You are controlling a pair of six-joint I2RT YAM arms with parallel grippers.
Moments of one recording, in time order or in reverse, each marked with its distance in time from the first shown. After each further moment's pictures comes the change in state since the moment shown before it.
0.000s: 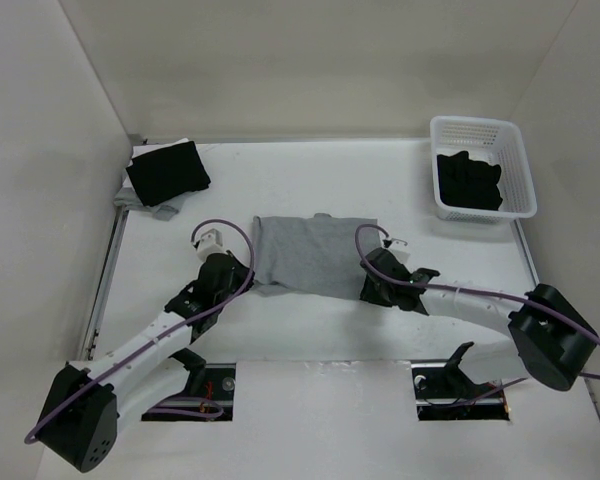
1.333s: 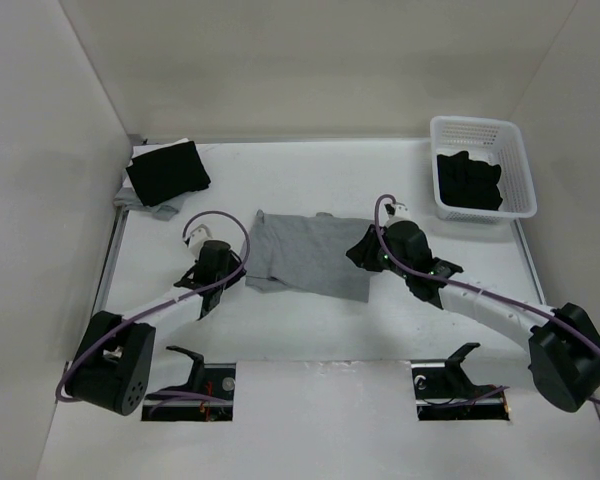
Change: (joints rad) left arm 0.196 0.328 0.024 0.157 0.005 0.018; right arm -0.152 -0.098 0.038 0.385 -0.275 -0.225
